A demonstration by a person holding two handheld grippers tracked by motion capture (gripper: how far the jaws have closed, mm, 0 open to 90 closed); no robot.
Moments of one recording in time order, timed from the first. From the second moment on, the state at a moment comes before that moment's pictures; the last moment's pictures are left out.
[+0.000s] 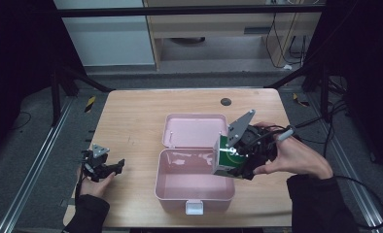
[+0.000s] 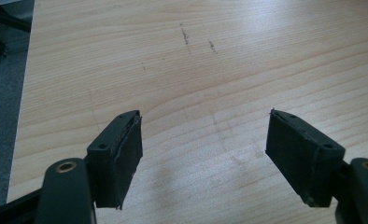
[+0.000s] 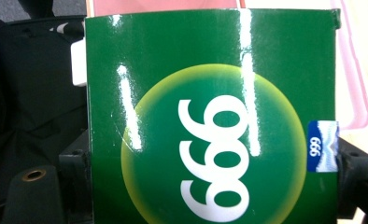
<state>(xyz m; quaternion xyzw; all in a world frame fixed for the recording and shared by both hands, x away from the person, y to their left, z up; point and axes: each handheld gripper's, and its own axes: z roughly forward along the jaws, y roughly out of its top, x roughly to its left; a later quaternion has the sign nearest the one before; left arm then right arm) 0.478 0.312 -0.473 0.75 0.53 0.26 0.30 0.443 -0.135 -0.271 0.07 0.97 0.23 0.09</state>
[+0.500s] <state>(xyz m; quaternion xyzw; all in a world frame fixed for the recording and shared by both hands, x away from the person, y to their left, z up) 0.478 0.313 -0.472 0.75 0.53 0.26 0.30 0.452 -0.103 -0.294 0.04 0.97 0.21 0.08</state>
